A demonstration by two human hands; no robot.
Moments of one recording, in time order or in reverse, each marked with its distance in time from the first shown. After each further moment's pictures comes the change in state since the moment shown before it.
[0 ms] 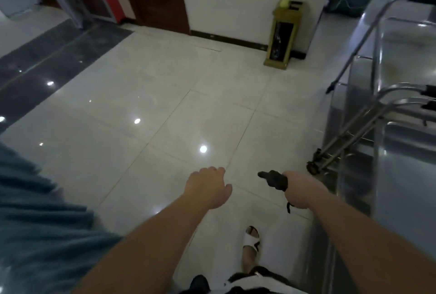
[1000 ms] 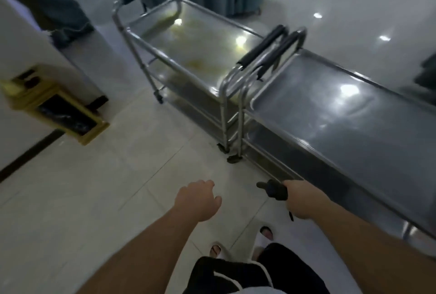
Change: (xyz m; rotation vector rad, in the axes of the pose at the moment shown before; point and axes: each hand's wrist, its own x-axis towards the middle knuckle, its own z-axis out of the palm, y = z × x) left_hand 0.434 0.218 -0.192 0.702 -0.249 0.904; right_hand 0.138 0.106 -0.086 0.844 0.108 0.910
